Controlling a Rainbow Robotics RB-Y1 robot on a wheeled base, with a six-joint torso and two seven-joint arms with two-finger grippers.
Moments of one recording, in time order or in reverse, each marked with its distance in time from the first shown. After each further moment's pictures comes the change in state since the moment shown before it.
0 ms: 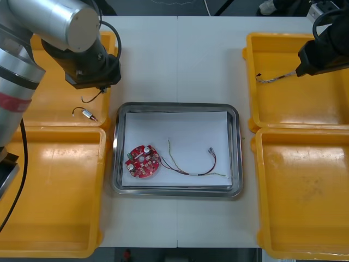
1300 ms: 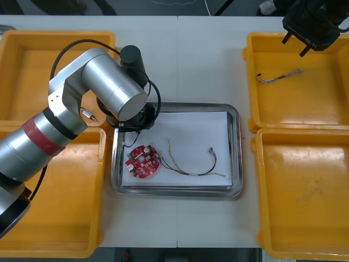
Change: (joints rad) right arm -0.506 0.156 -0.103 0.996 0.303 -0.342 -0.629; left arm 0.099 -0.047 -0.314 -0.001 -0.032 -0.219 0.089
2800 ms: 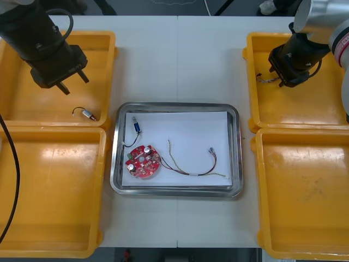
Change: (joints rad) right arm -0.012 0.066 -0.076 0.466 0.086 -0.510 -0.222; left arm -0.202 0.113 0.578 0.371 0.199 0.345 0.066
